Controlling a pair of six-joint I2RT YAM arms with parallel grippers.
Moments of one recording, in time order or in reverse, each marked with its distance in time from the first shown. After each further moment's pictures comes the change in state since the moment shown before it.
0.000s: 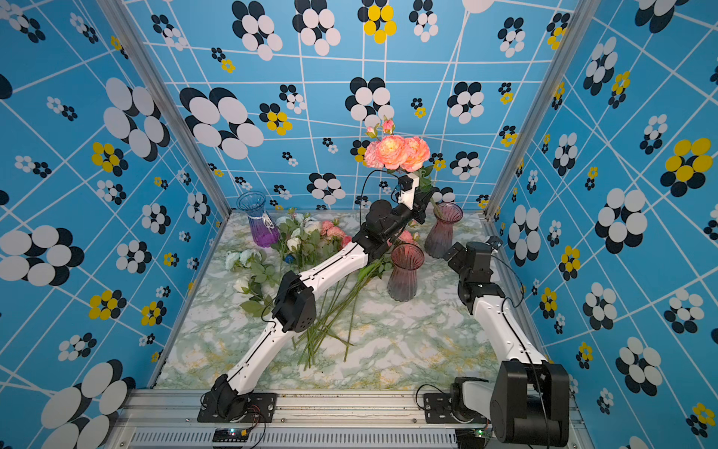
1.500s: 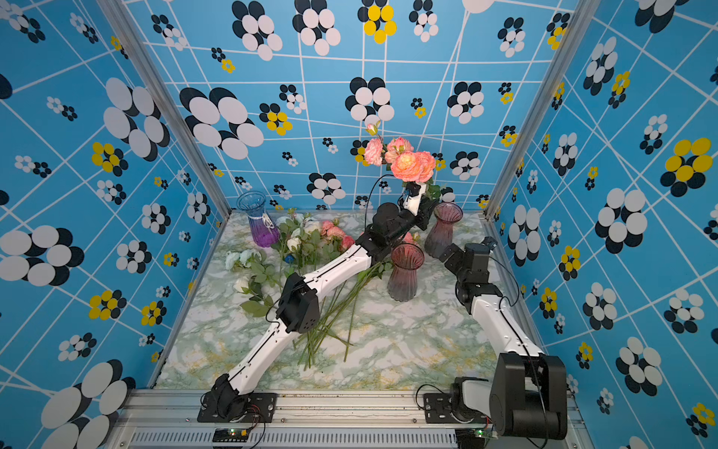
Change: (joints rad) left arm -0.013 0.039 0.061 -0.145 -0.022 0.056; right arm 0.000 0.034 -0.020 0.051 -0.079 0.002
